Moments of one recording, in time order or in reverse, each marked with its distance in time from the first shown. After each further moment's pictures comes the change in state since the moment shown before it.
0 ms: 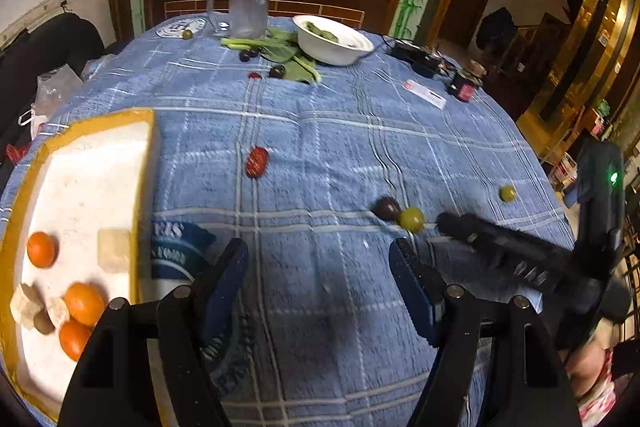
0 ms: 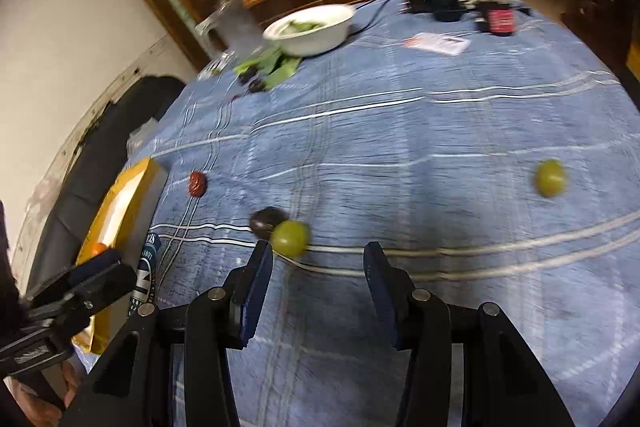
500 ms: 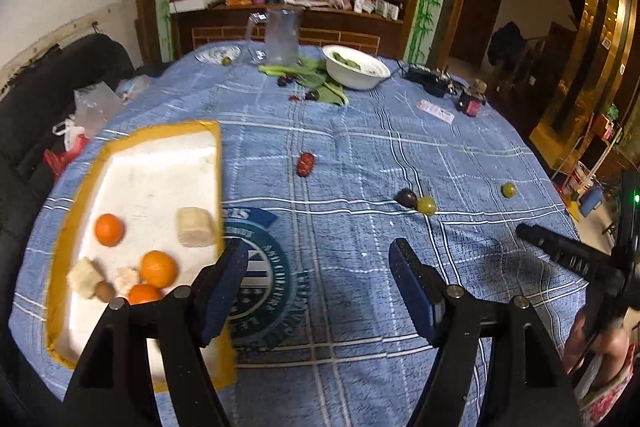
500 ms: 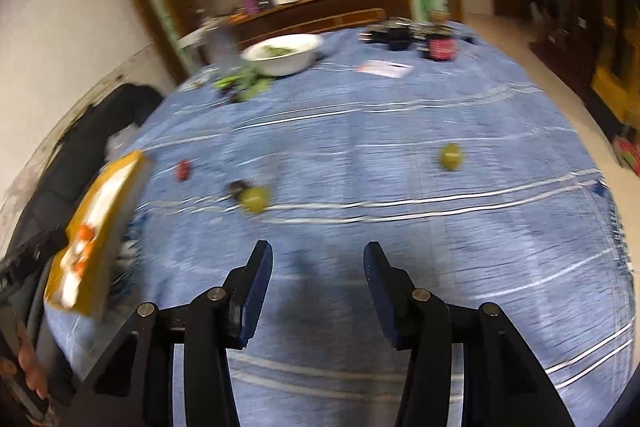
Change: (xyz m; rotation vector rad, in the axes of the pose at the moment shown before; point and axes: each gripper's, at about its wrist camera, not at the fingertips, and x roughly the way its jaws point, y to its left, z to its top) left arm -0.063 0.015 -0.032 0.016 -0.079 0.063; right arm -0.079 -0.024 -0.044 0.007 -0.100 -0.156
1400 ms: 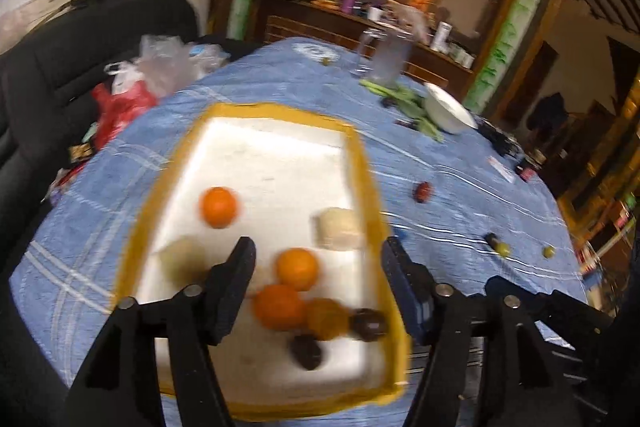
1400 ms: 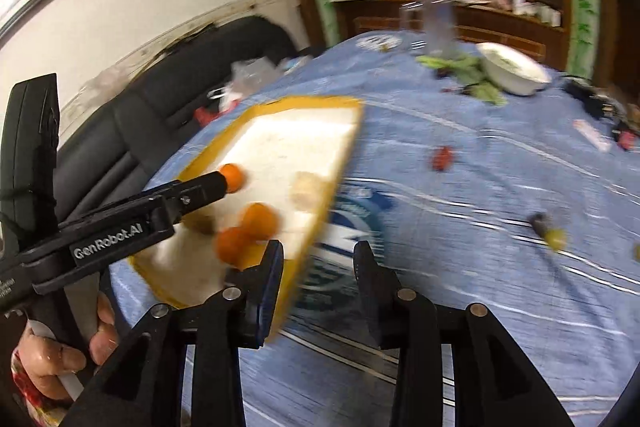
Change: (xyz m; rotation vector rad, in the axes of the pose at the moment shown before) left arm -0.015 0.130 -0.016 -0.252 -0.072 0.043; right arm 0.030 0.249 -0.033 -0.378 0.062 0.254
